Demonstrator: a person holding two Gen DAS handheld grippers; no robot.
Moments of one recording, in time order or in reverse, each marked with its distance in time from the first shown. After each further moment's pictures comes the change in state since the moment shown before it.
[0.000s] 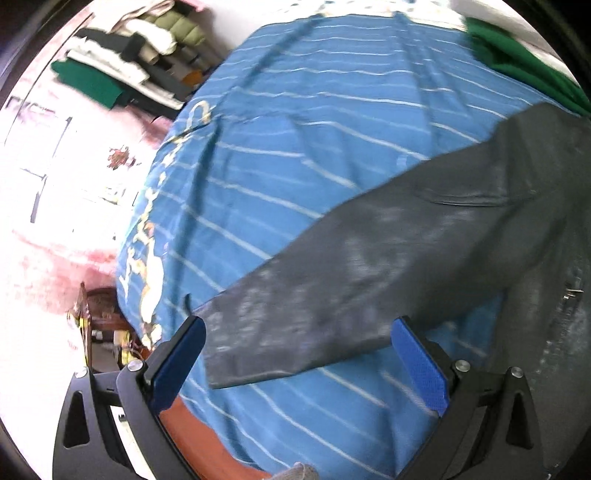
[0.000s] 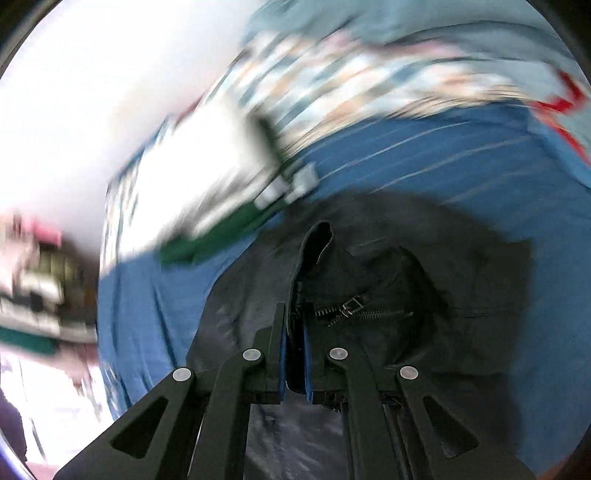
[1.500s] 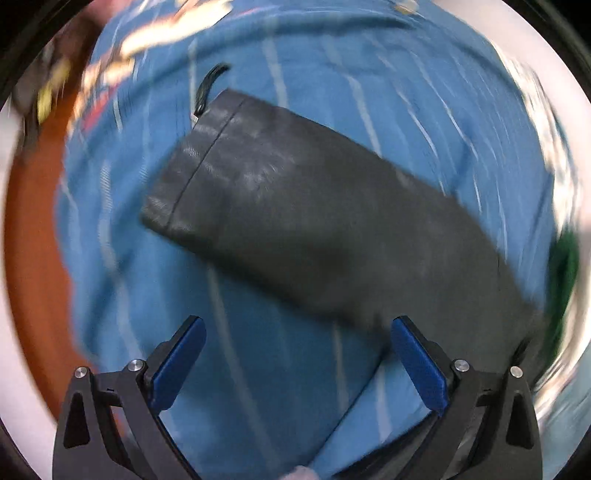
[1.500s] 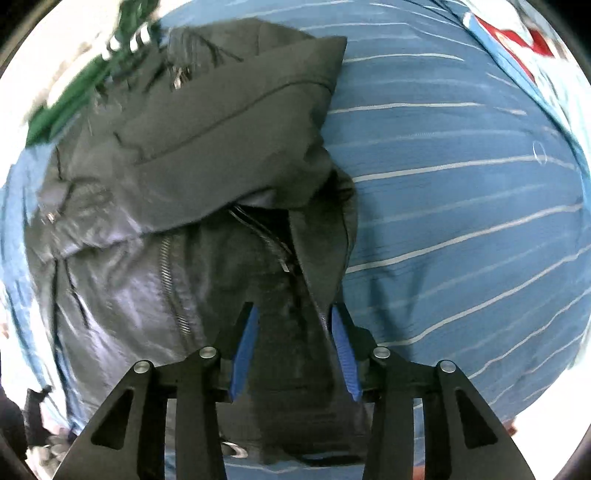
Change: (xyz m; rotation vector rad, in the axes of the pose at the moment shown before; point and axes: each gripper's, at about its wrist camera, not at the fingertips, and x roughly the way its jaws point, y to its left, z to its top) left arm 0.119 0.103 -0.092 -0.965 0.306 -0.526; right arm 0.027 -0.182 -0.118 0.019 0.304 -0.350
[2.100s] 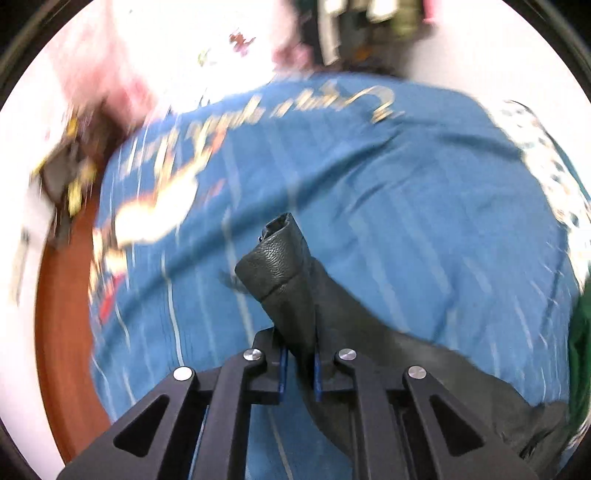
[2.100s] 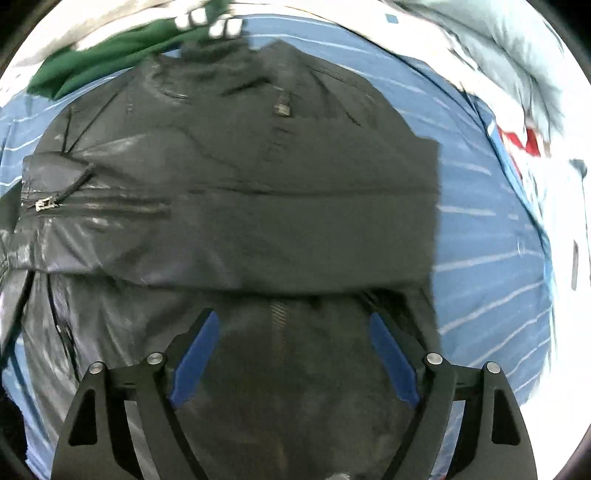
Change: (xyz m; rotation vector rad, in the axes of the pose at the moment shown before) left arm -0.063 -0.103 0.093 0.215 -0.437 0.200; right arm 0.017 0.188 0.005 -0.192 -0.185 -0.310
